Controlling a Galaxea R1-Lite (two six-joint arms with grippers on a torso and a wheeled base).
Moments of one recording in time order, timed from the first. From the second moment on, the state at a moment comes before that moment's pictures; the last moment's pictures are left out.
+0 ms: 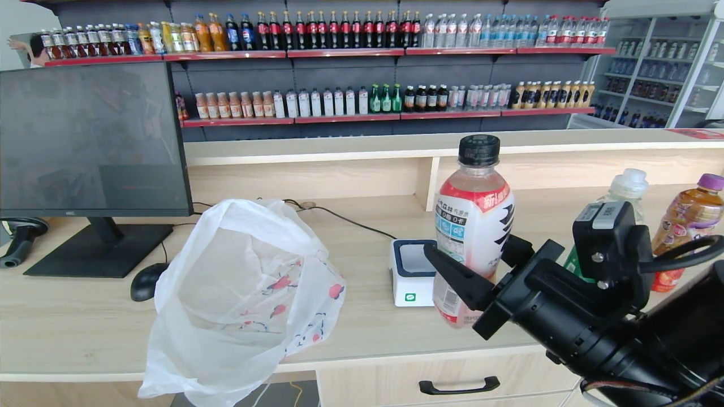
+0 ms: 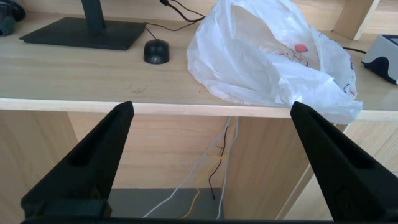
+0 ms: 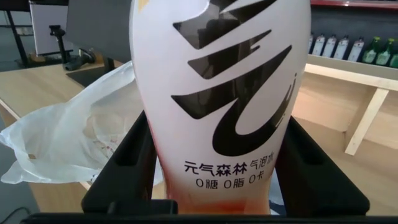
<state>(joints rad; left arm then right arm) 0.00 0.00 0.00 -0.01 0.00 0.00 0.79 1.67 -0.35 -1.57 -0.07 -0.11</state>
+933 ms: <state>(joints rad) 0.00 0.00 0.00 -0.01 0.00 0.00 0.79 1.66 -0.34 -1.57 -0.07 -0.10</state>
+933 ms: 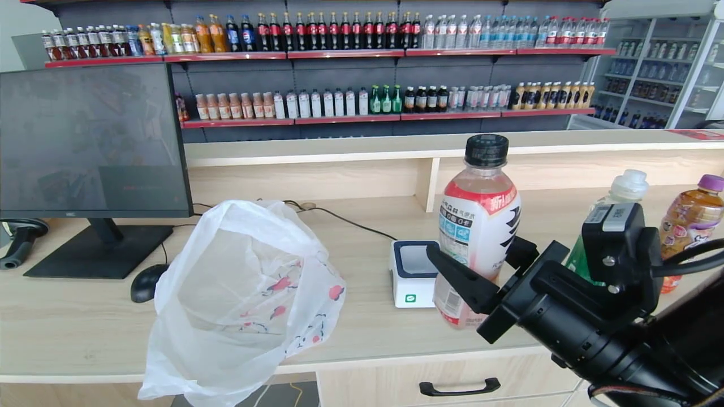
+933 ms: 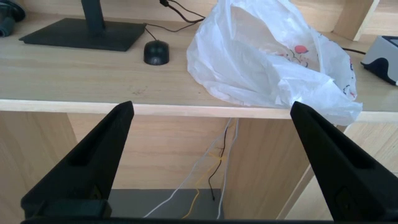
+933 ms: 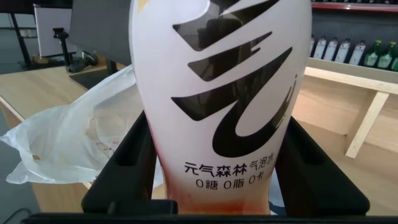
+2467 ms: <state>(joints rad) 0.00 0.00 0.00 -0.01 0.00 -0.01 0.39 1.79 -0.46 -1.57 0.31 -0.67</state>
